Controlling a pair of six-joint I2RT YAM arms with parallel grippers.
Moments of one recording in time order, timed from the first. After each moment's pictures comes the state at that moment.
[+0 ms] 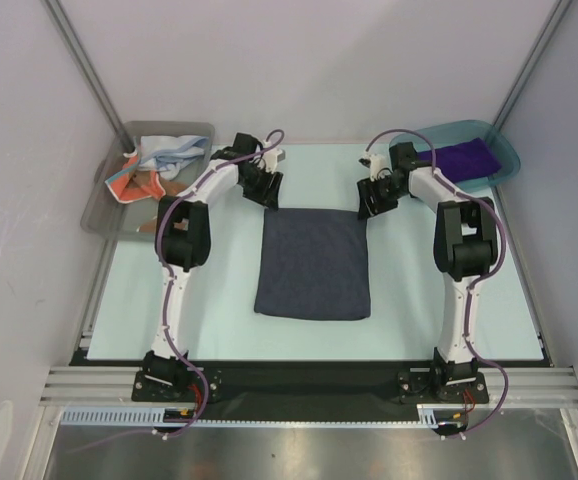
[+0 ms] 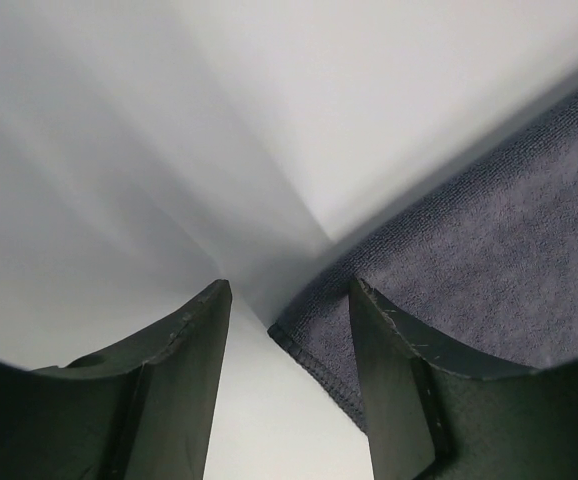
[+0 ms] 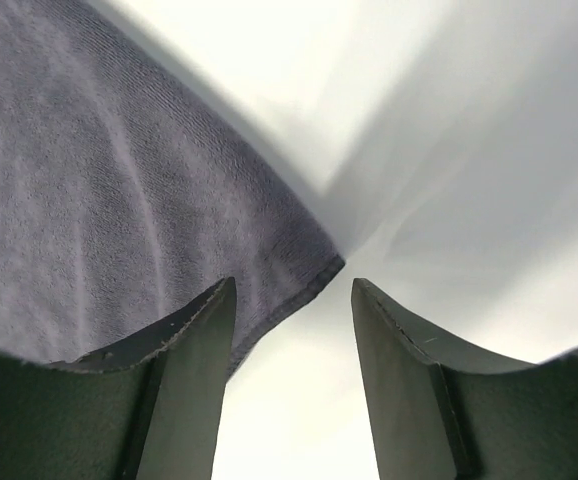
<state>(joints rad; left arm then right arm) -0.27 2.44 2.10 -0.75 0.38 0.19 0.15 2.17 1.69 -0.62 -0.47 -0.25</state>
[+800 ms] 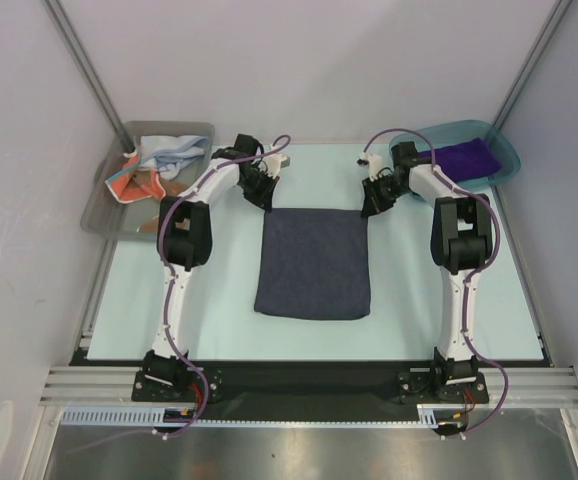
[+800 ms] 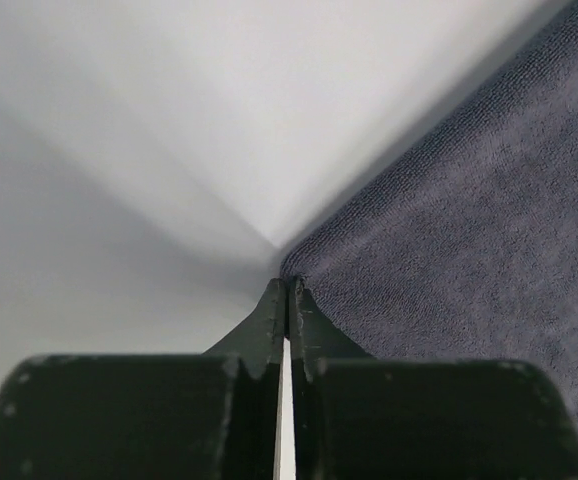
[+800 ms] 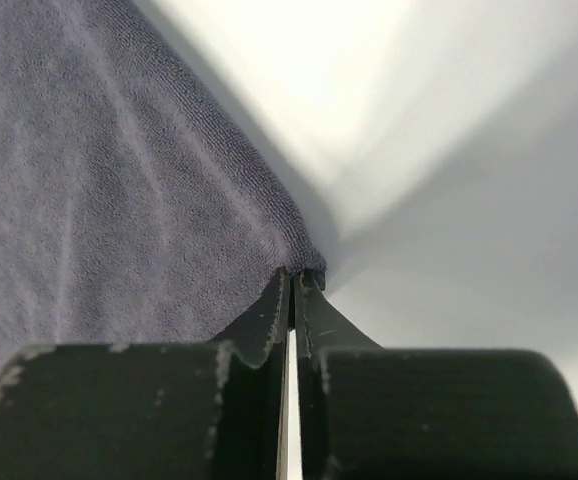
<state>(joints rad) -0.27 2.47 2.15 -0.85 0.42 0.37 0.12 2.28 1.81 -0.70 -0.61 -0.42</state>
